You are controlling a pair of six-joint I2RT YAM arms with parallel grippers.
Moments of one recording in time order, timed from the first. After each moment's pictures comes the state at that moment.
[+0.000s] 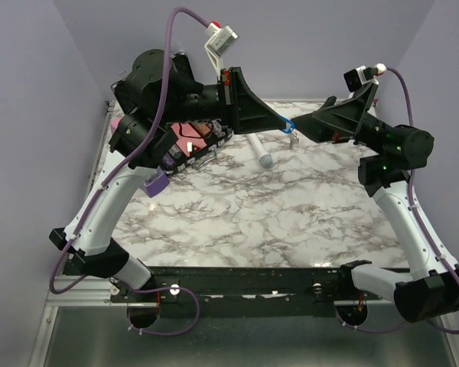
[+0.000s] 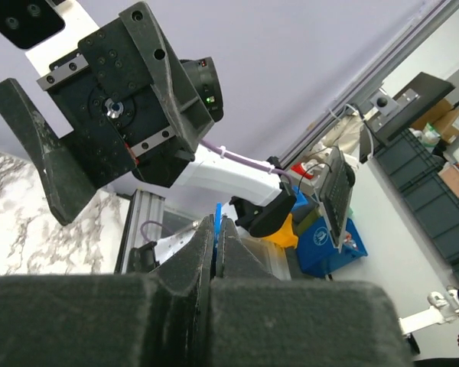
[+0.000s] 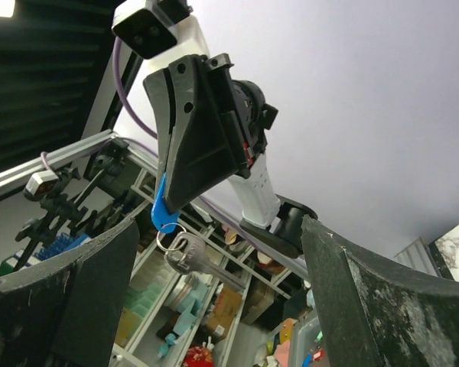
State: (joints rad) left arm -0.71 1.51 2.12 -0.38 0.87 -0.81; right arm 0.20 1.14 1.16 0.81 -0.96 1.81
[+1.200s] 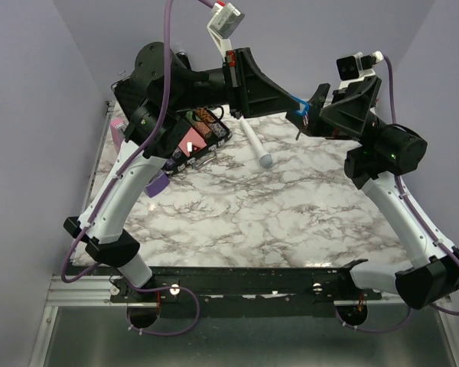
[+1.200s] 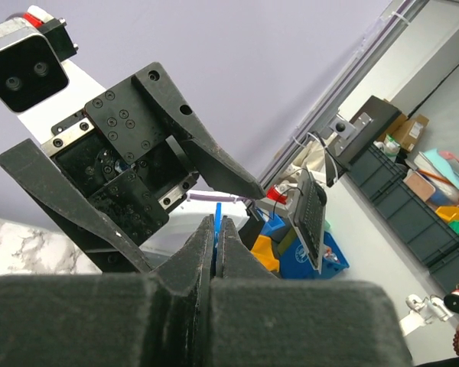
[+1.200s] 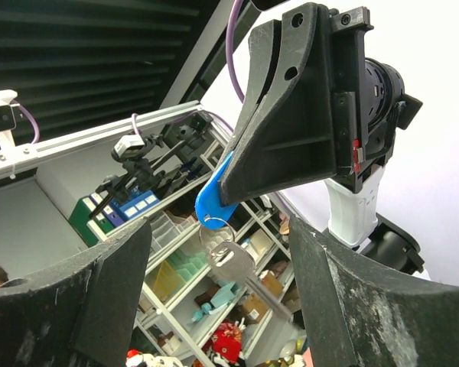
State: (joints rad) left arm -0.72 1.62 2.23 -0.14 0.88 -0.99; right arm 0.38 1.24 1.29 1.11 -0.83 1.97
